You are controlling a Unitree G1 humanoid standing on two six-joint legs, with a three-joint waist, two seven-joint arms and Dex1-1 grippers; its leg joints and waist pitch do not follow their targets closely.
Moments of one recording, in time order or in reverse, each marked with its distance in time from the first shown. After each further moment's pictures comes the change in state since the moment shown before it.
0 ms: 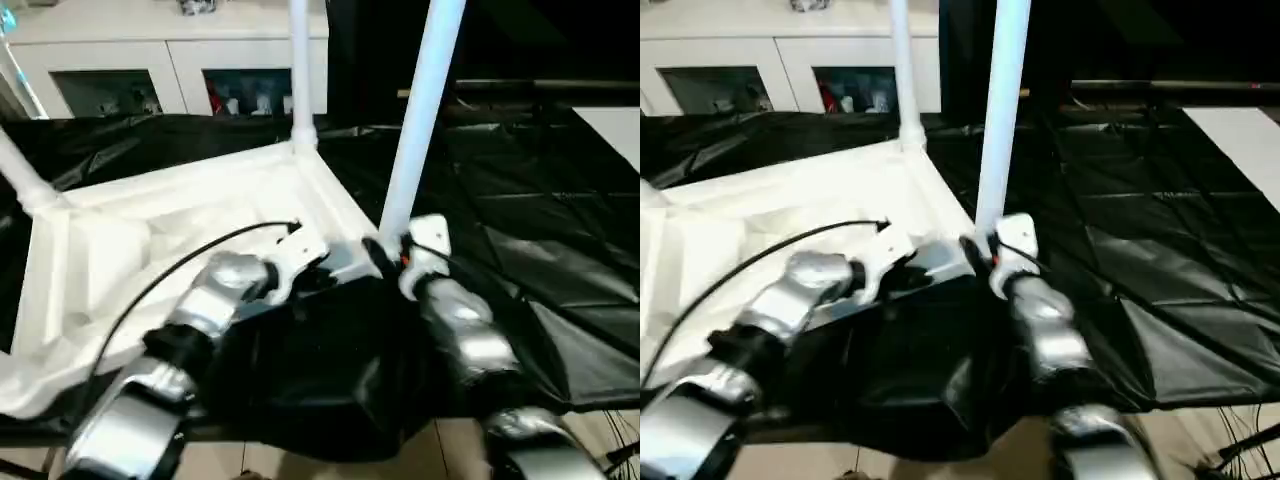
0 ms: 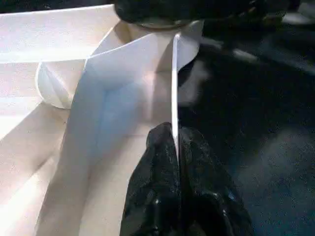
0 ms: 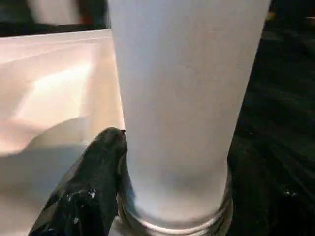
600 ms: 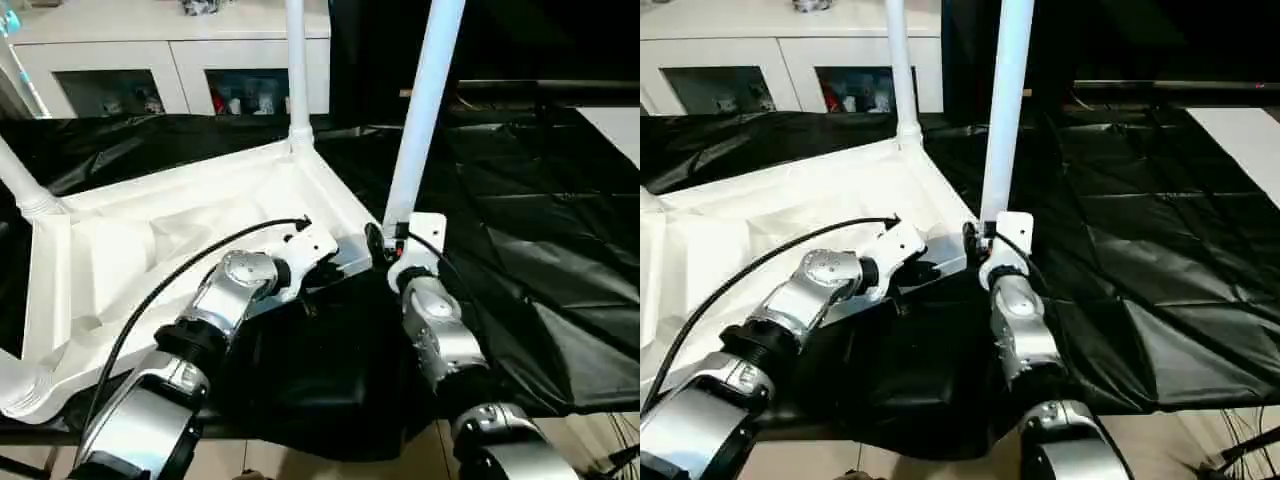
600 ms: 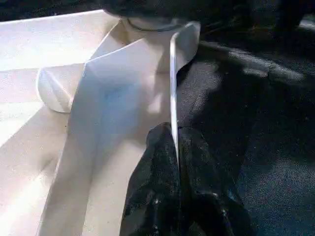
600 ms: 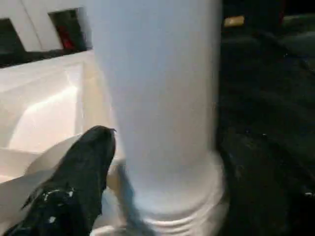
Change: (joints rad) left arm 0.001 -0.003 0.001 0.008 0.014 -0.040 -0.010; right arm 0.061 0.009 -0.045 -0.091 0.043 -0.044 0.016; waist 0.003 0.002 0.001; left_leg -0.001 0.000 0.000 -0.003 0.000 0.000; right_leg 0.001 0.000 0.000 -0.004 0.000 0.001
